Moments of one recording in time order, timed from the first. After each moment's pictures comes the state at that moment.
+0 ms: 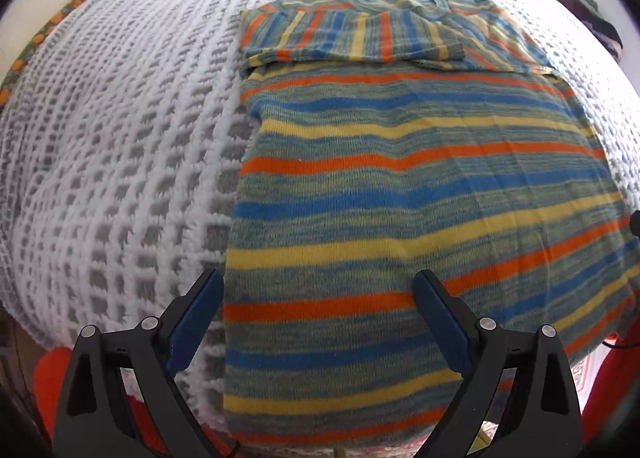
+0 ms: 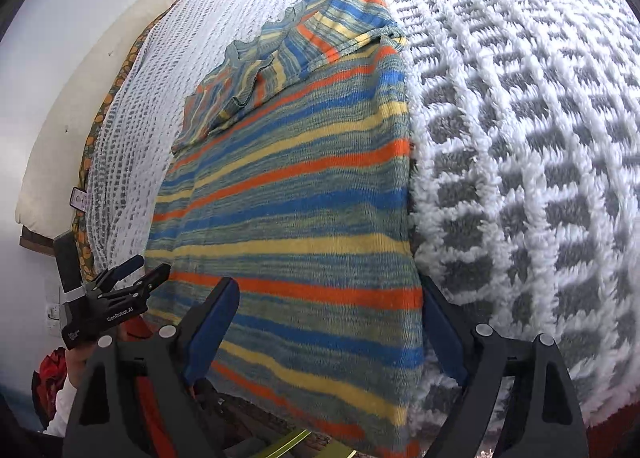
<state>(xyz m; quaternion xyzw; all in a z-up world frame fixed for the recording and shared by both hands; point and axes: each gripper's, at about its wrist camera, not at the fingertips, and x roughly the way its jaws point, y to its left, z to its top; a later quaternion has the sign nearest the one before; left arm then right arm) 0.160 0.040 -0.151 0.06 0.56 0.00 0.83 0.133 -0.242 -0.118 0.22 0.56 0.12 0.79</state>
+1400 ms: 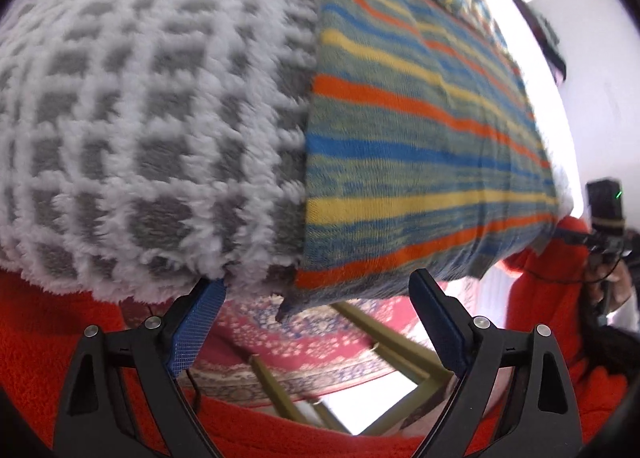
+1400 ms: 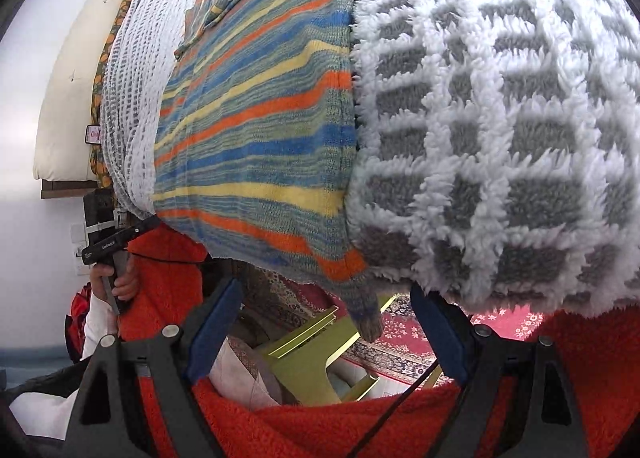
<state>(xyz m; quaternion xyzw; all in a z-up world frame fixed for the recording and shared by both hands) 0.110 0.138 -0.192 -0.12 0.67 -0.16 0.72 0.074 -0.268 -0.139 0.23 0.68 0.19 0.67</state>
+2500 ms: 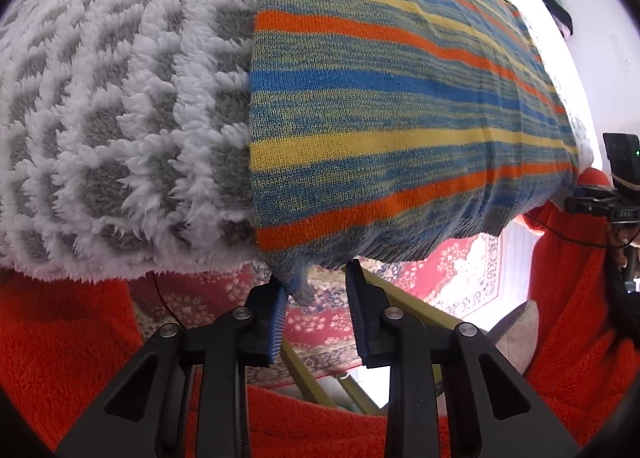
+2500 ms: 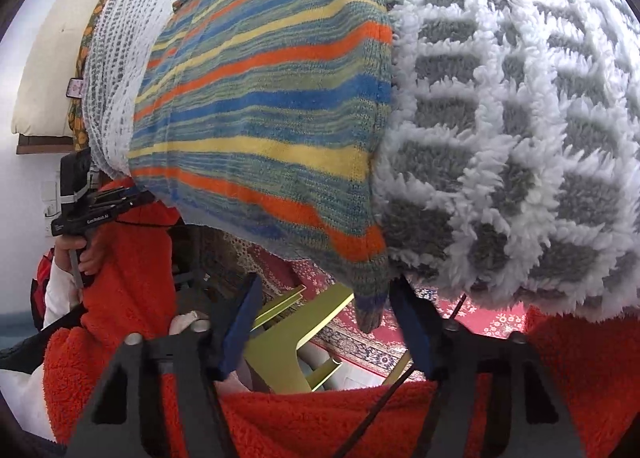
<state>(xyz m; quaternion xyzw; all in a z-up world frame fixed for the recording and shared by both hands) 0.092 0.119 -0.193 -0.06 0.70 -0.16 0.69 0.072 -0.239 -0.147 0.14 0.72 0.19 0.65</state>
